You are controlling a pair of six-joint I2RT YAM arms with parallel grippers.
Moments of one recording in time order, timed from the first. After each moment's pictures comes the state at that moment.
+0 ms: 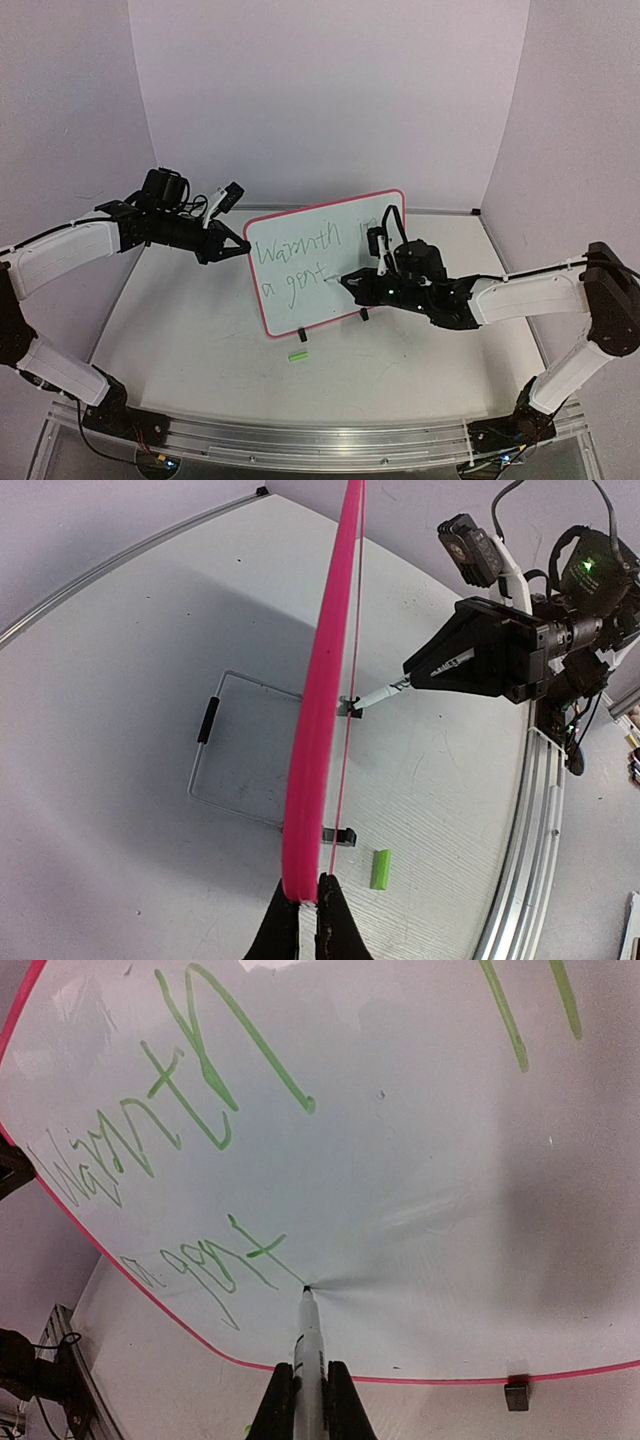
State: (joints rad) left arm -0.47 1.36 1.09 -0.41 0.65 0.16; right arm 0.87 1.56 0.81 0.34 0.04 0.61
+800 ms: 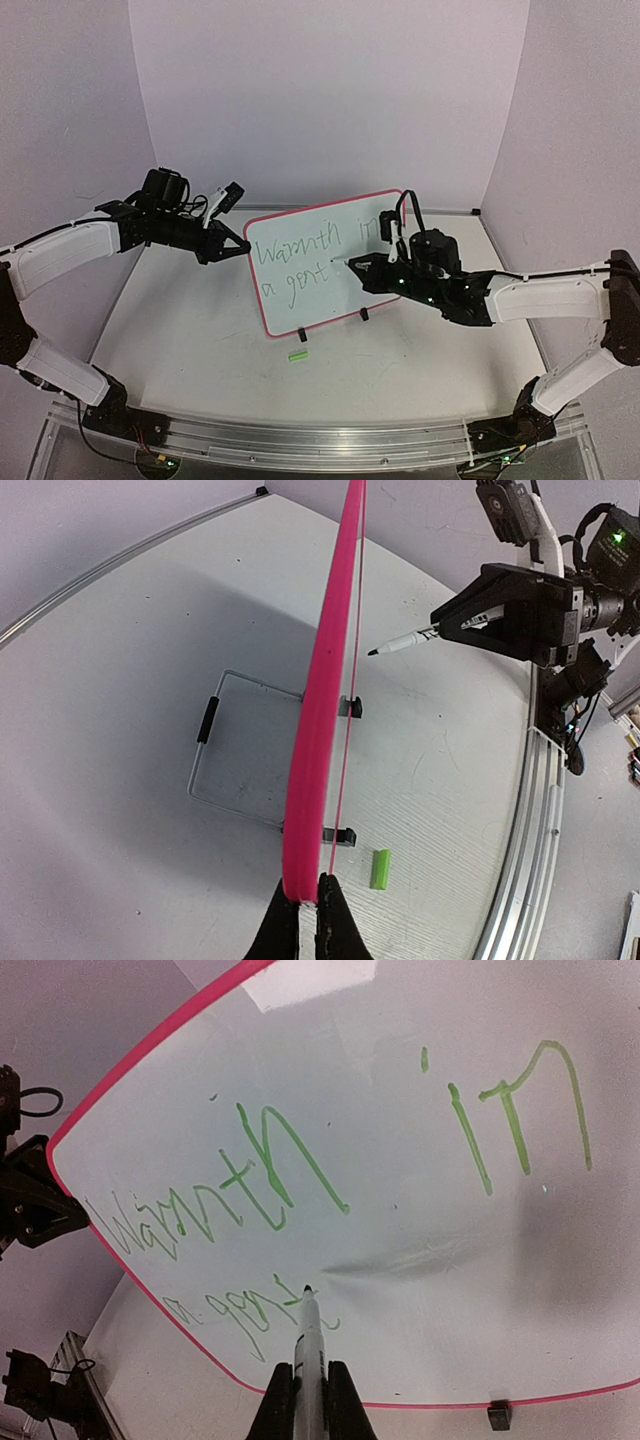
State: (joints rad) left arm -0.47 1.36 1.09 -0.41 0.65 0.16; right arm 0.87 1.46 0.81 0.33 0.08 0.58
